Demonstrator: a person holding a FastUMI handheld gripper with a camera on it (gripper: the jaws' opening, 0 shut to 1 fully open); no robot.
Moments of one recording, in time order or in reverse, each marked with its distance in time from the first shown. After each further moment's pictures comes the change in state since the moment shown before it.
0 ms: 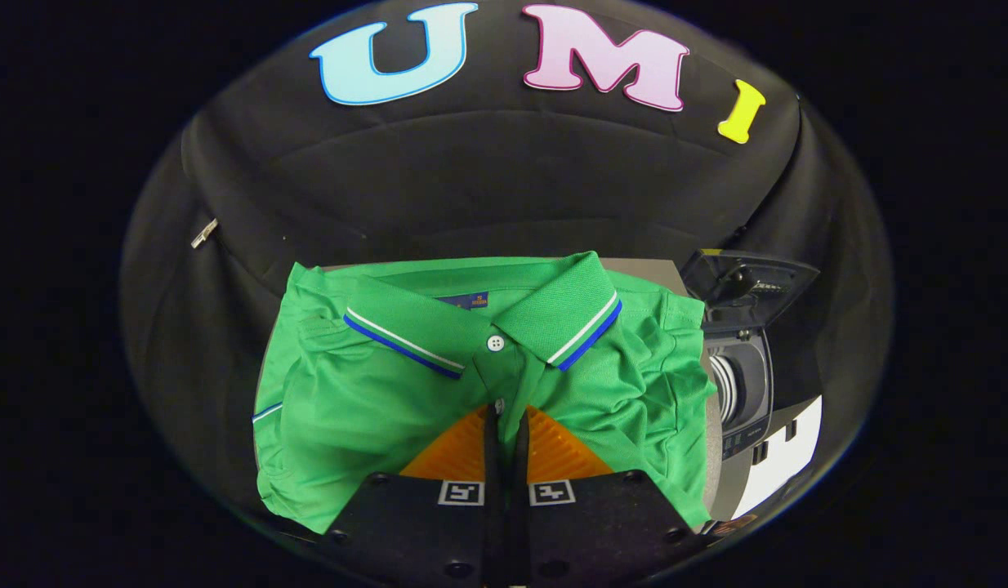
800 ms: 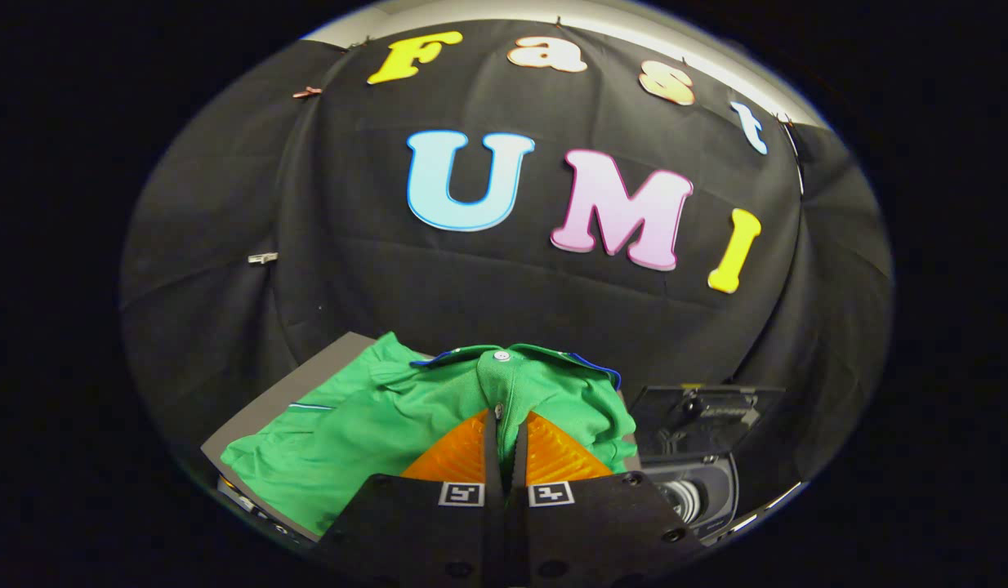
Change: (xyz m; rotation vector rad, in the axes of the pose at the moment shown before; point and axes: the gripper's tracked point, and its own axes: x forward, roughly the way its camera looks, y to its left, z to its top) arm -0.089 -0.028 0.041 -0.248 -0.664 0.074
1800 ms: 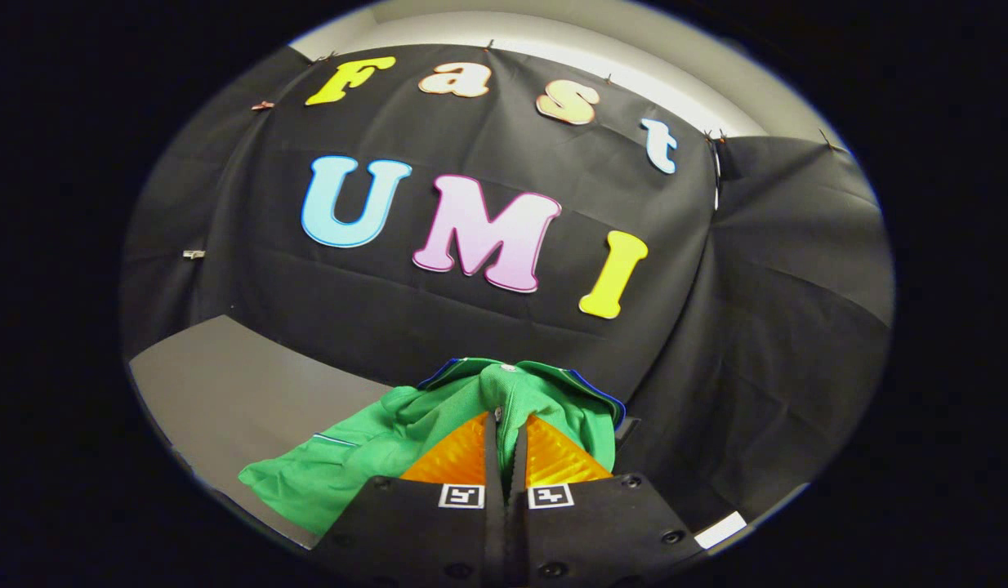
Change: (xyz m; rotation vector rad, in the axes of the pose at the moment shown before) arm -0.050 -0.271 -0.021 -0.020 -0.088 -0.265
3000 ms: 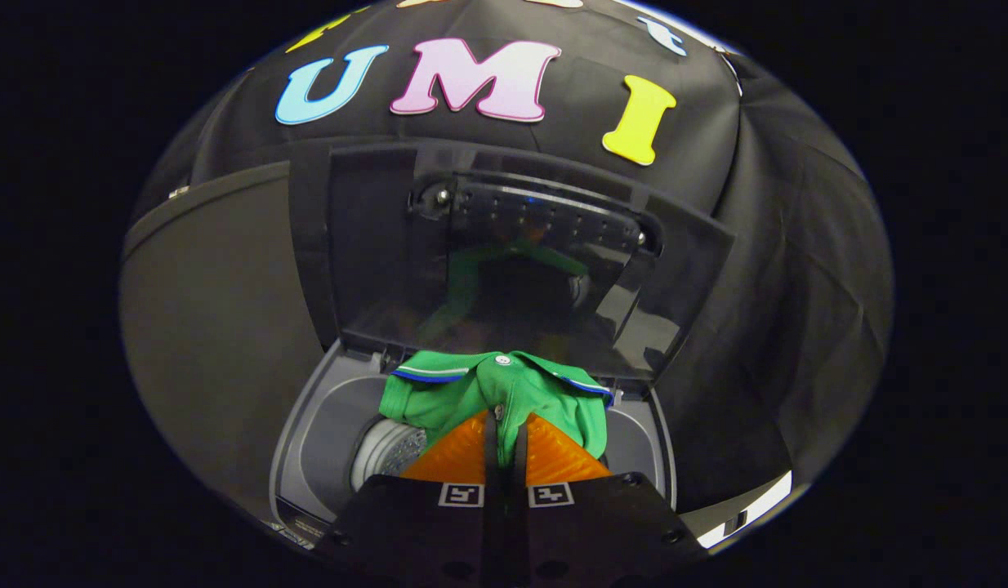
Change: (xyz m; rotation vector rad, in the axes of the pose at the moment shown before) arm 0.121 -0.021 -0.266 0.012 0.374 0.097
